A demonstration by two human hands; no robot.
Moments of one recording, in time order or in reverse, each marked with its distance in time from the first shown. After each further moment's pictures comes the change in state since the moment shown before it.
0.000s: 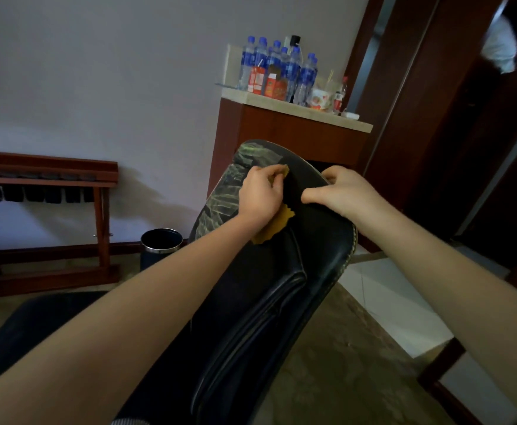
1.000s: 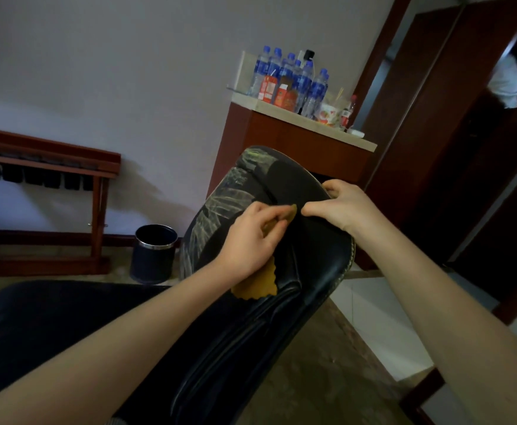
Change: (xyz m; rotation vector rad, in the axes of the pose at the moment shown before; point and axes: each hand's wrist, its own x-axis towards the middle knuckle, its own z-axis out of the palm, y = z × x) left_hand -0.075 0.000 -0.030 -0.126 -0.108 0.194; right_hand 0.001 0.002 -0.003 0.023 -0.022 -0.061
